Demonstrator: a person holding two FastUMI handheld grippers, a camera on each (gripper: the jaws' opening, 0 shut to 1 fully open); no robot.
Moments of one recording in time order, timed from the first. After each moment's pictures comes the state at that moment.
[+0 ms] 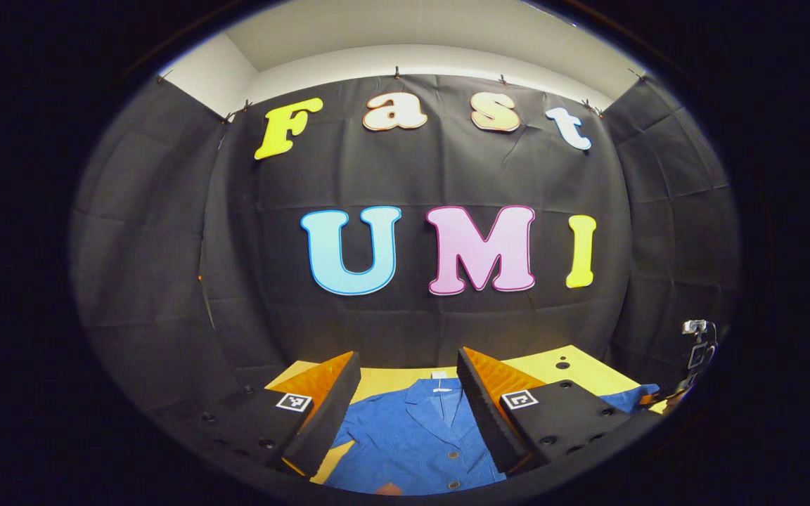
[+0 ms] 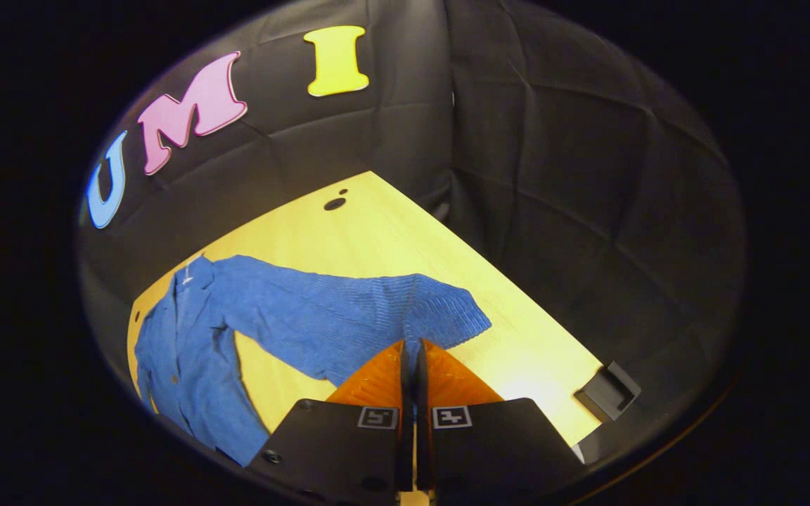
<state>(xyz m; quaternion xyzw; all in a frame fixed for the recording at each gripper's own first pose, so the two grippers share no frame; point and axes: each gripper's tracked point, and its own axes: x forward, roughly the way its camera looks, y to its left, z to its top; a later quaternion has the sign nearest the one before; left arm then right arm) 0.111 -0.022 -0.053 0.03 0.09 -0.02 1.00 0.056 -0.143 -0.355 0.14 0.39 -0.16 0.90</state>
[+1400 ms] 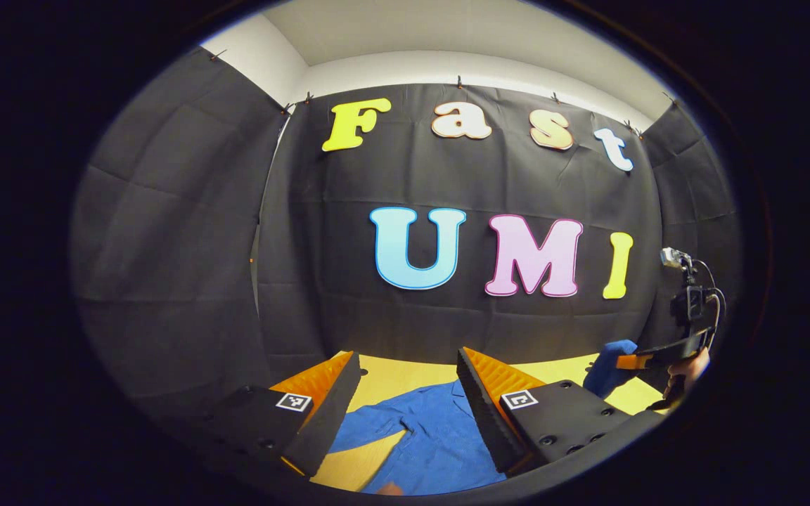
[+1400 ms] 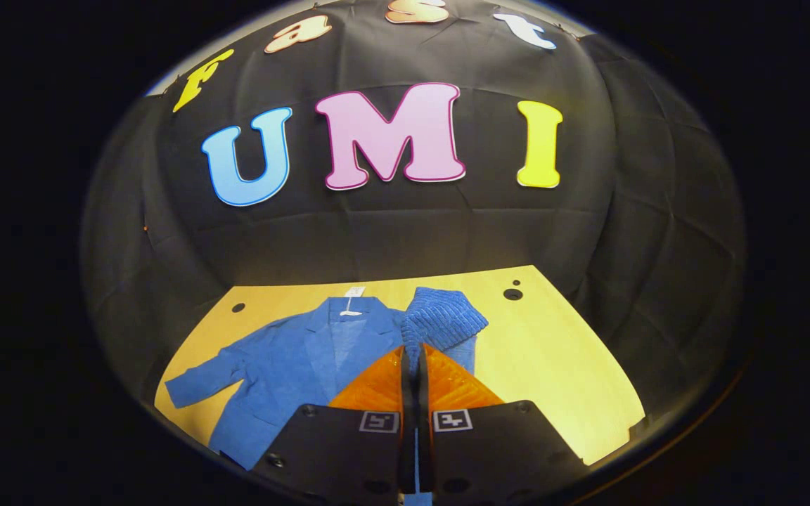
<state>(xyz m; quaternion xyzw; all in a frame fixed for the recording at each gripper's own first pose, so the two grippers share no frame) 0.057 0.098 -0.064 -0.01 0.08 0.04 1.00 0.136 0.125 -0.190 0.04 0.28 0.05 0.96</state>
